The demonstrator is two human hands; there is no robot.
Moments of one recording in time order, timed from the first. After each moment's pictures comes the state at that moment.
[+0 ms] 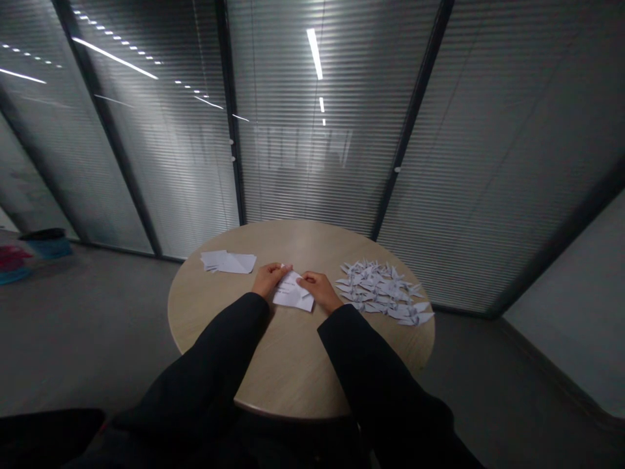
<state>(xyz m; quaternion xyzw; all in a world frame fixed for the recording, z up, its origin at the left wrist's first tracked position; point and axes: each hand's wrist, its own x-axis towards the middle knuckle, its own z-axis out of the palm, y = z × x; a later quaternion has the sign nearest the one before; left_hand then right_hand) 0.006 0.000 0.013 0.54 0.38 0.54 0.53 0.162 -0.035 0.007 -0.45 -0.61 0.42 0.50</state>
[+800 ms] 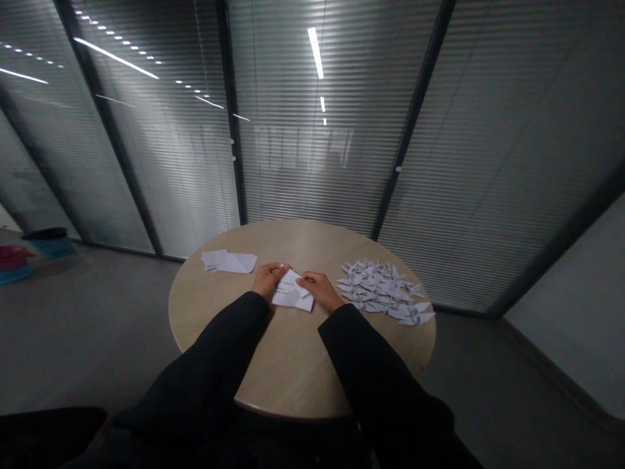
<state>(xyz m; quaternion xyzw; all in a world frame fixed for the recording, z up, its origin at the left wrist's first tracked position) 0.005 -0.002 0.014 0.51 0.37 0.53 0.57 0.163 -0.037 0.011 -0.44 -0.62 0.44 0.48</state>
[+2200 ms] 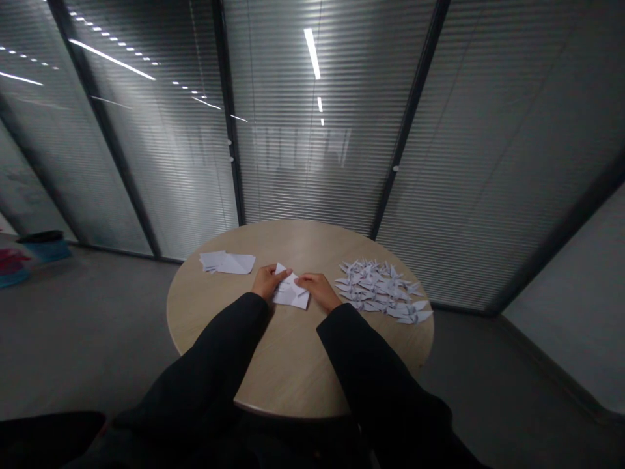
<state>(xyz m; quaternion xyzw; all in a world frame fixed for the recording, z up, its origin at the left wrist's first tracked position) 0.005 -0.001 0.011 0.55 0.39 0.52 0.52 0.164 -0.035 0.010 -0.49 -0.64 0.36 0.47</state>
